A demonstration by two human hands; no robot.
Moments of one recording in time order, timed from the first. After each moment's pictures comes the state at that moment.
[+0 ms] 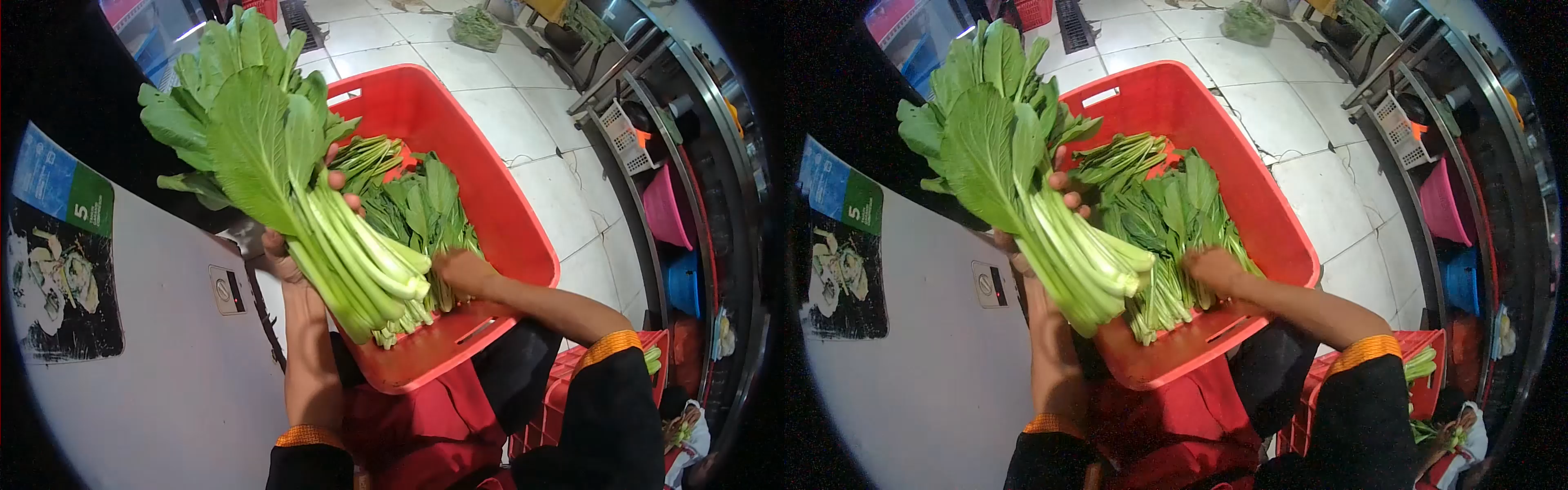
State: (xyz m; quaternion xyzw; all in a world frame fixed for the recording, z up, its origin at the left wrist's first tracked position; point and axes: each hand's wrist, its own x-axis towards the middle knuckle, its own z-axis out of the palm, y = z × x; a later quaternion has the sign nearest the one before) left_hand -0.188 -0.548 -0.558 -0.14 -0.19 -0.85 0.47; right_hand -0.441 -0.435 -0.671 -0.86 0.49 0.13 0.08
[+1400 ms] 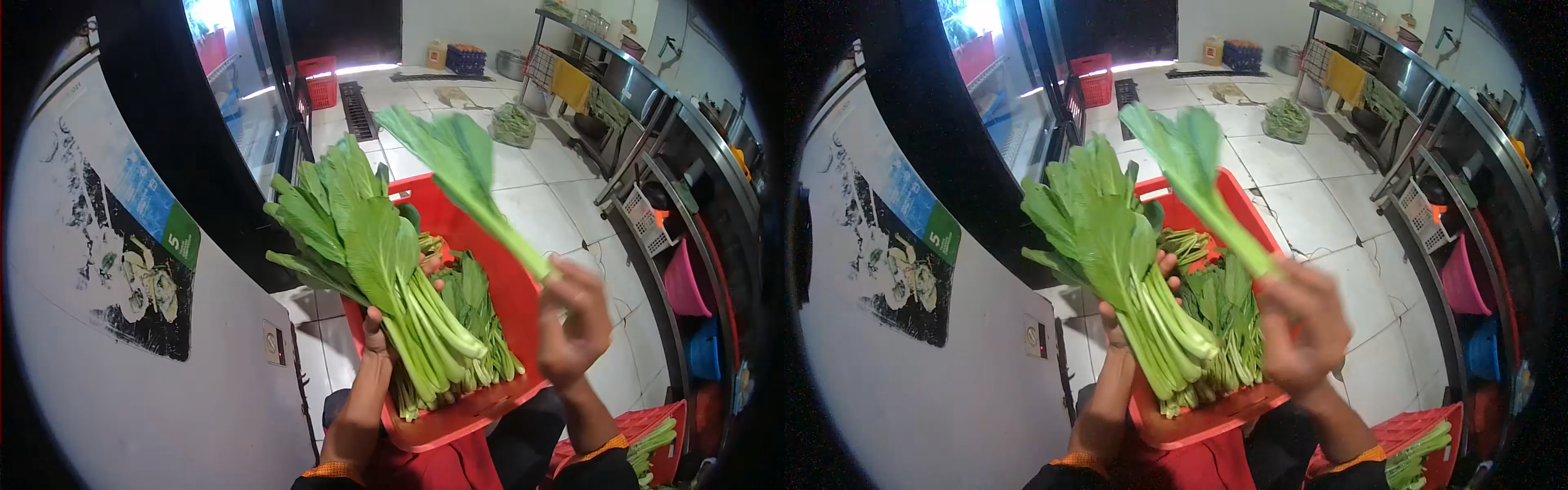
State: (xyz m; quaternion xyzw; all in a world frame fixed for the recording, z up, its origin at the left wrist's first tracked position) left_hand -0.224 -0.528 -0.561 -0.08 -0.26 -0.83 0.49; right_hand -0.400 -0.417 -0.433 -0.66 0.50 -0.55 -0.12
